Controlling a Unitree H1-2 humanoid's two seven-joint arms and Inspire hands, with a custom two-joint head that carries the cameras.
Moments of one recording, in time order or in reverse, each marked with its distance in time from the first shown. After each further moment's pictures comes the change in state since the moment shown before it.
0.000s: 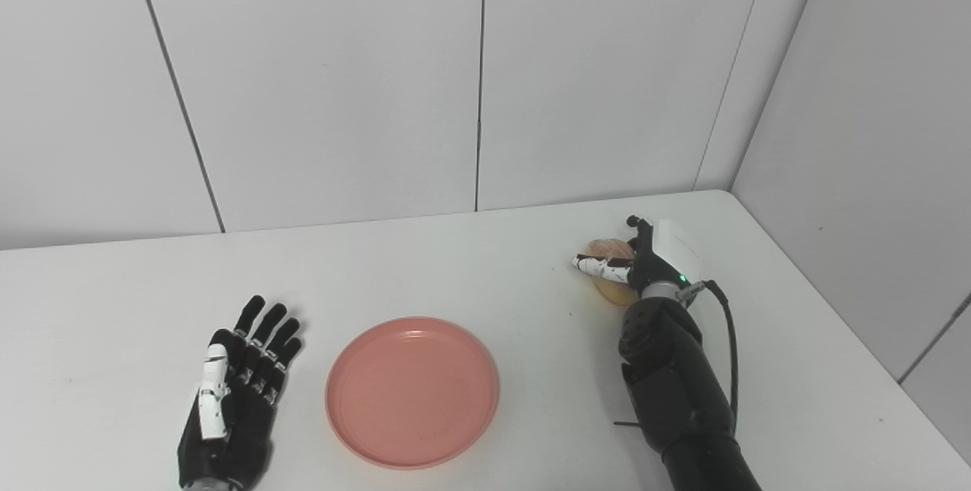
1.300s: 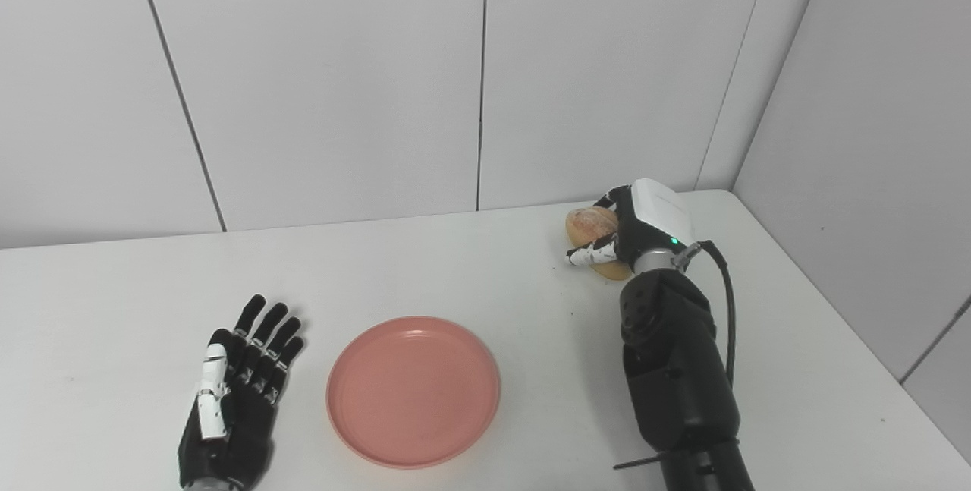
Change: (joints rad) left arm 0.002 -0.011 -0.006 0.000 -0.014 -0.003 -0.001; right arm 0.034 0.068 0.036 -0.436 -0.266 0.001 0.346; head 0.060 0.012
